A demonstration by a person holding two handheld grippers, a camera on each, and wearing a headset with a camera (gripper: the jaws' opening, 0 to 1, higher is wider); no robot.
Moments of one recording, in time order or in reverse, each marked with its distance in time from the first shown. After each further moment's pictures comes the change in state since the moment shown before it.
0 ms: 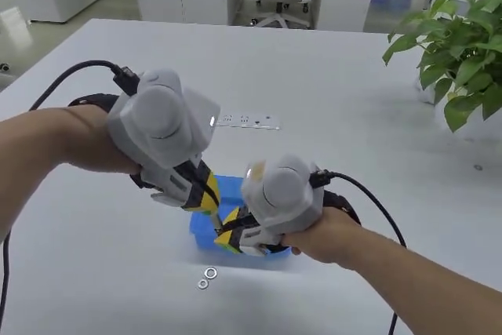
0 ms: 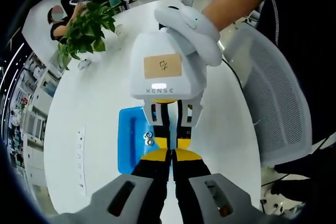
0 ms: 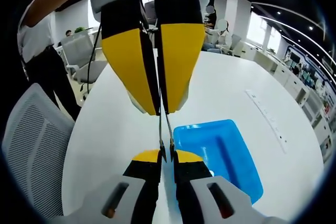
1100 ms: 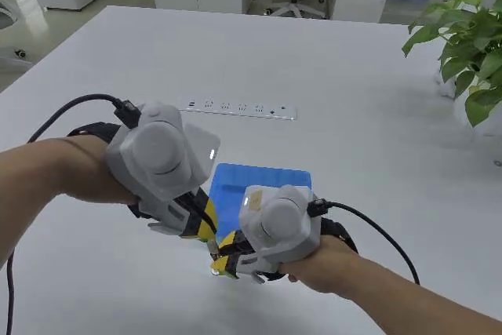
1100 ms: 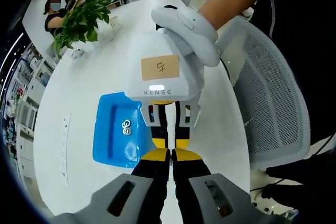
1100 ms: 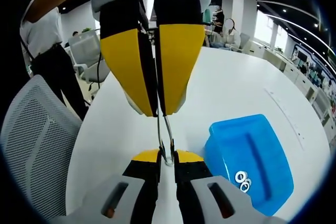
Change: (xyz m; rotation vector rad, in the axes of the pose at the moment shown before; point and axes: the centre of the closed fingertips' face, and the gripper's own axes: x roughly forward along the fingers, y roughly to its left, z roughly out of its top) left arm 0.017 -0.040 -0.028 -0.057 0.014 -0.047; right arm 0.031 0.043 -0.013 0.002 -0.007 0.073
